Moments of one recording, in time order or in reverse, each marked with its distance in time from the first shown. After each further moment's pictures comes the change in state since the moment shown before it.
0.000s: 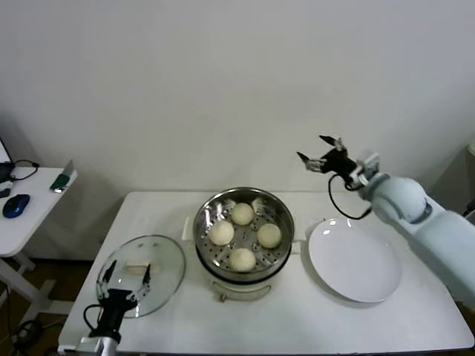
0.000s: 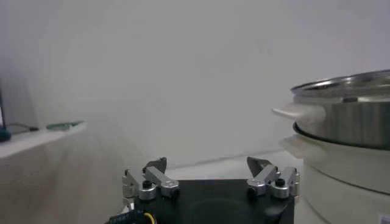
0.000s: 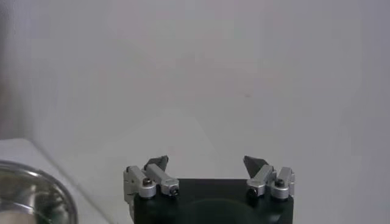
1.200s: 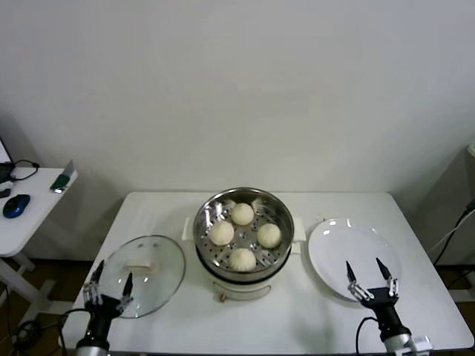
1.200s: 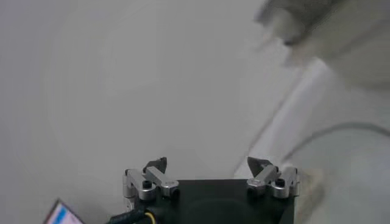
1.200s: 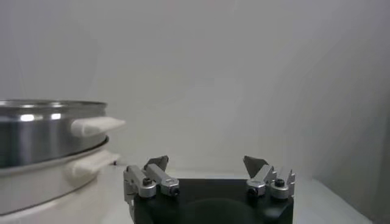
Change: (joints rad) left arm 0.023 0.041 -0.008 0.094 0.915 -0.019 -0.364; right arm -1.062 0.522 0.633 0.079 -0.296 0.544 -0.035
